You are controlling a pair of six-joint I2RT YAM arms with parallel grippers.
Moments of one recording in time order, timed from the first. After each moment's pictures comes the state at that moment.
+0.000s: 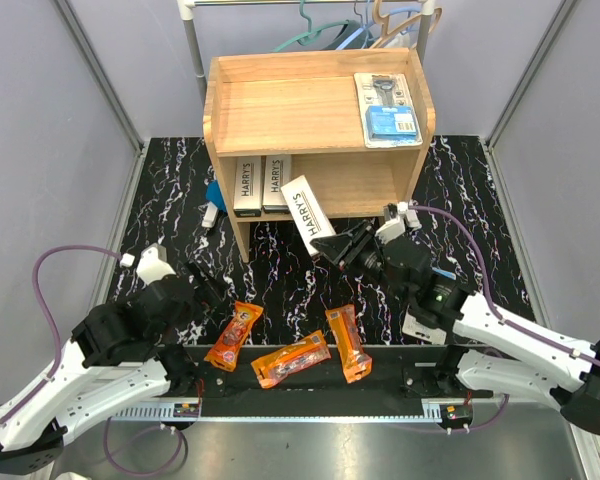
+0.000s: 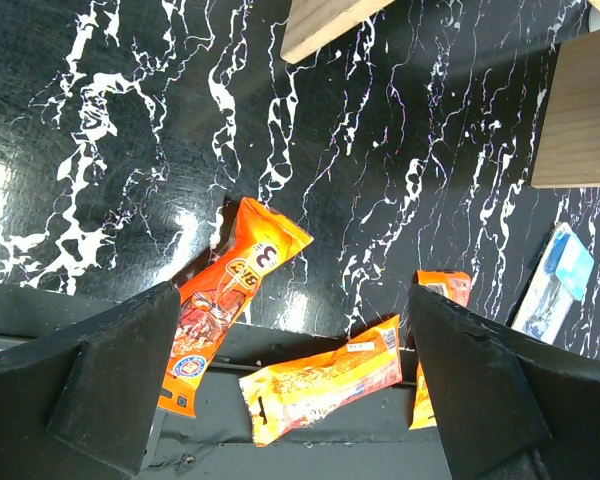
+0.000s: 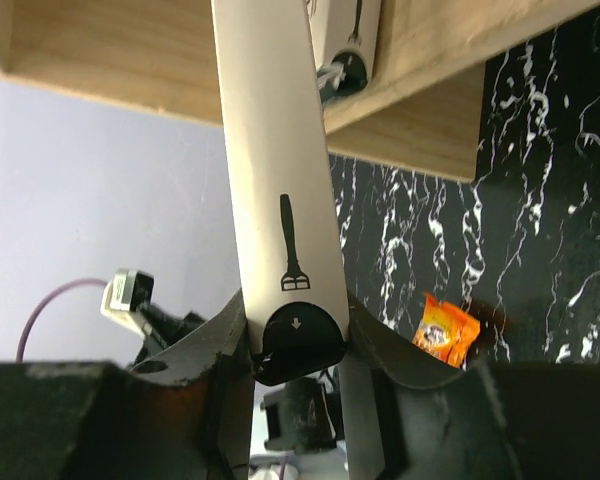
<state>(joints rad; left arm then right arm) -0.90 0.51 0.86 -1.19 -0.53 -1.20 0.96 0.94 0.75 0.03 0.23 1.22</state>
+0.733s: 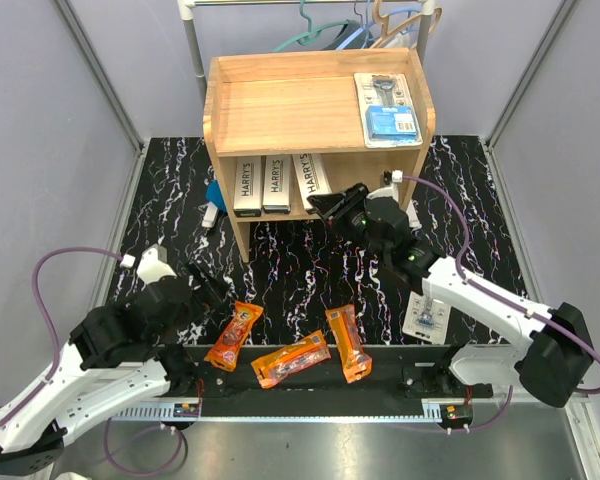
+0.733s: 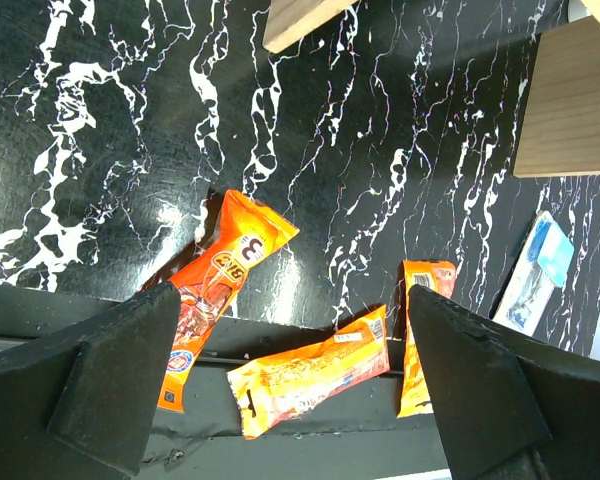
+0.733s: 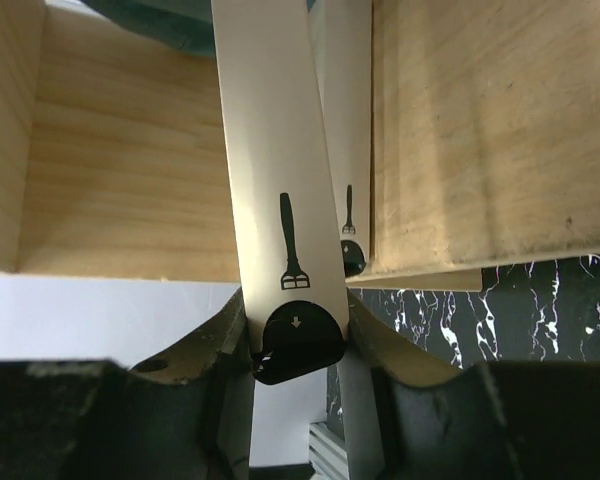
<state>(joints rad) -0.90 0.49 0.85 -1.17 -0.50 -1.20 0.78 1.23 0.92 0.15 0.22 1.26</state>
